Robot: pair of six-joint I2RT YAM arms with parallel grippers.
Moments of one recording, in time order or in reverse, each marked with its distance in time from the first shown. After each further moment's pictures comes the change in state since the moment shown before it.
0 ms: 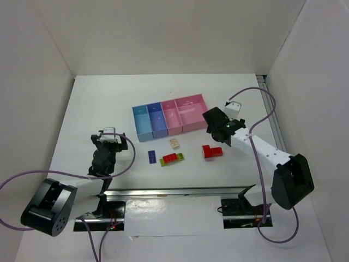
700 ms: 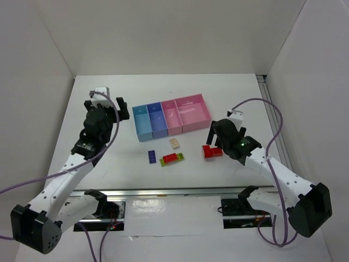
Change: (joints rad) left arm -0.056 -0.165 0.661 -0.933 -0.055 -0.171; right arm 0.032 -0.311 -0.200 0.069 -0.223 -0.097
